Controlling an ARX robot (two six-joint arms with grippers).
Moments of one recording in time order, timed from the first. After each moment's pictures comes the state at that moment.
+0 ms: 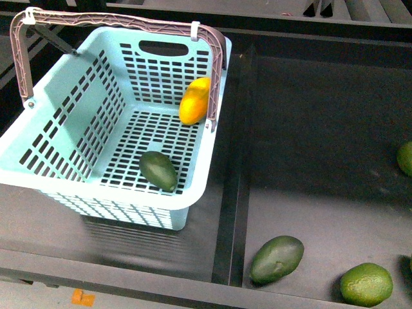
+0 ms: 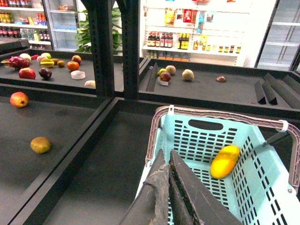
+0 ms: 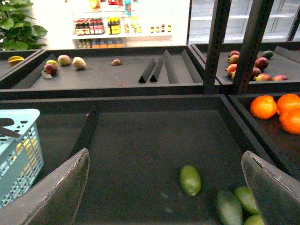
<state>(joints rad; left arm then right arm) 0.00 0.01 0.02 0.00 0.00 -0.01 0.00 0.00 0.02 0.00 0.00 0.00</state>
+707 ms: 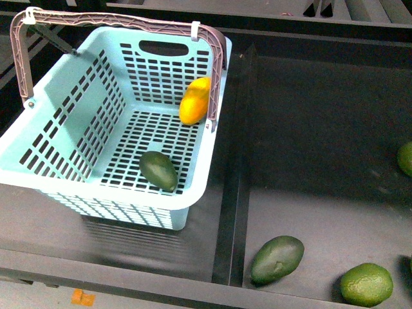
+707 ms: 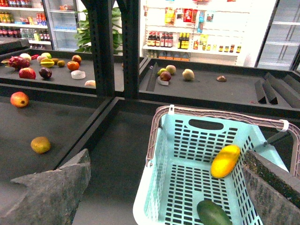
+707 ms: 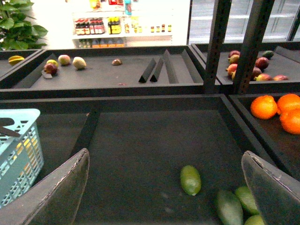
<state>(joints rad) 0.00 0.01 0.02 0.00 0.00 -0.01 0.00 0.00 0.02 0.00 0.00 0.00</state>
